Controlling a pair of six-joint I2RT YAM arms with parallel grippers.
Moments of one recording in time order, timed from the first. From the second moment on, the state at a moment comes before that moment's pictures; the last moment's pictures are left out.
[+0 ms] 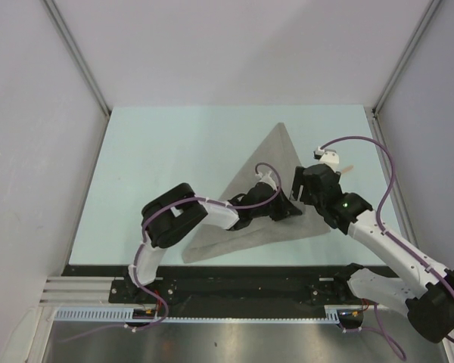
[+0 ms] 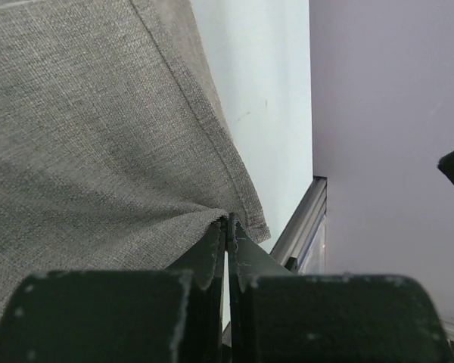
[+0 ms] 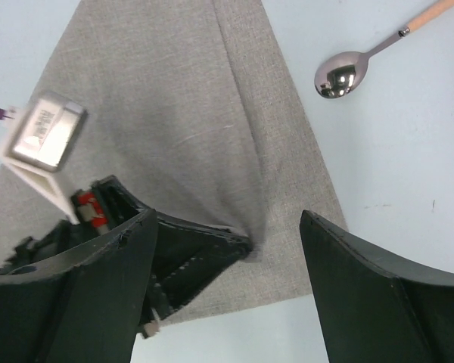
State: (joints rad) left arm -1.00 2.08 1.09 0.59 0.14 -1.19; right arm 0.57 1.02 0.82 -0.51 0.44 0.52
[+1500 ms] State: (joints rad) left arm -1.12 2.34 1.40 0.56 0.13 -1.28; right arm 0.56 0.93 0.82 -0.60 0.49 0.52
